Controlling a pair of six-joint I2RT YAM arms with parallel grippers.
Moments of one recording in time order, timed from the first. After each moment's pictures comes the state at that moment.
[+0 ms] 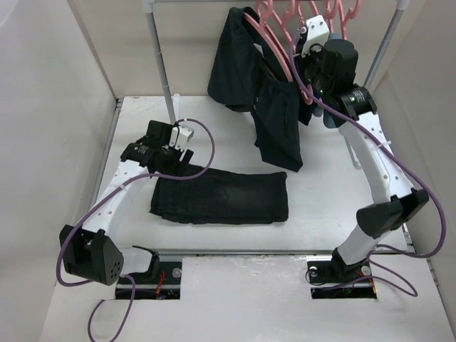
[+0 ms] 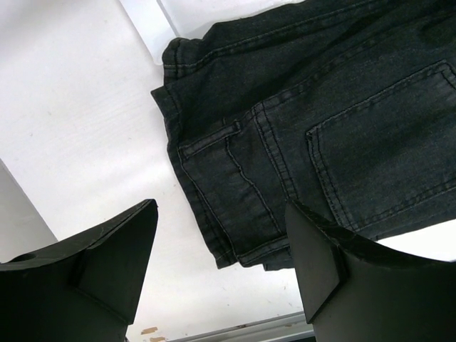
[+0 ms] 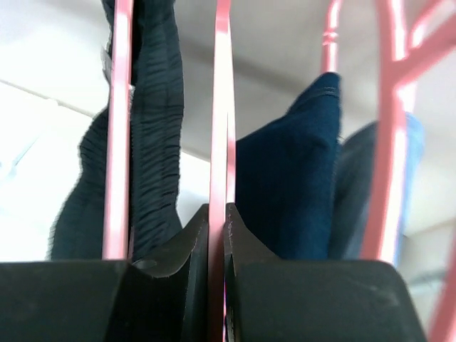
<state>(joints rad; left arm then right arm) -0.29 1.28 1.15 -0.84 -0.04 0.24 0.35 1.68 2.03 -0.48 0.06 -0.21</state>
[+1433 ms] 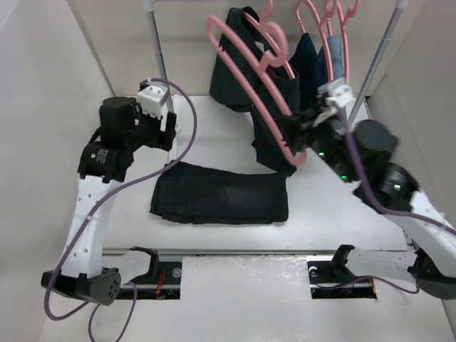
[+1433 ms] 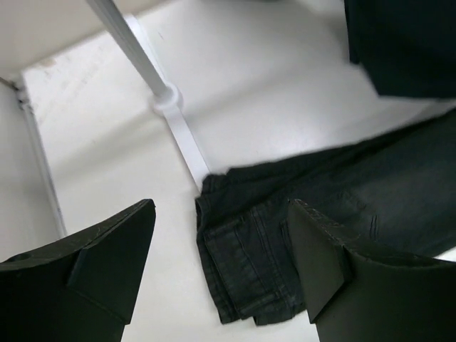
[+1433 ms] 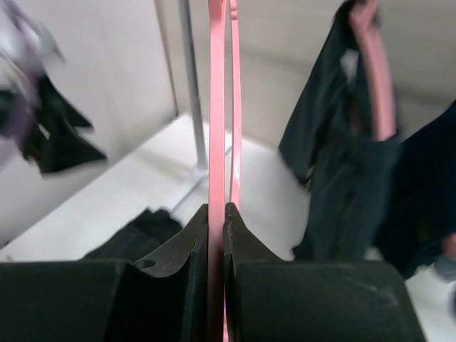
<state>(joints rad) -0.23 1.14 1.46 -0.82 0.13 0.19 0.91 1.04 1.59 -0.41 0.30 -0.02</state>
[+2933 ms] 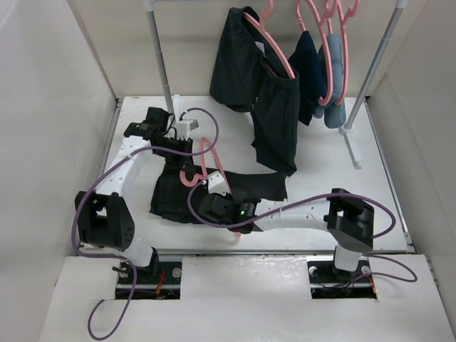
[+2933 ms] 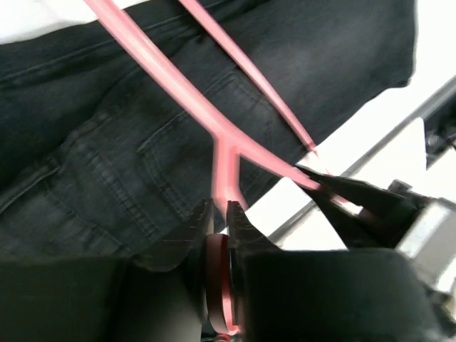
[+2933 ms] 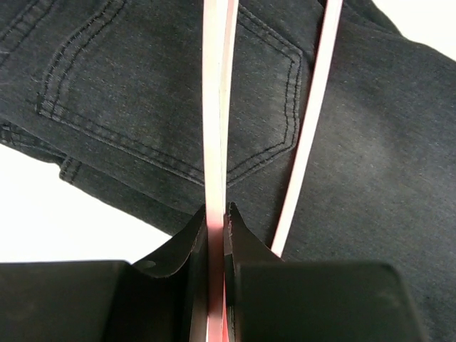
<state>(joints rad) -0.18 1.53 1.33 -1.00 0.57 0.12 1.27 1.78 1.20 -0.36 0.59 0.56</state>
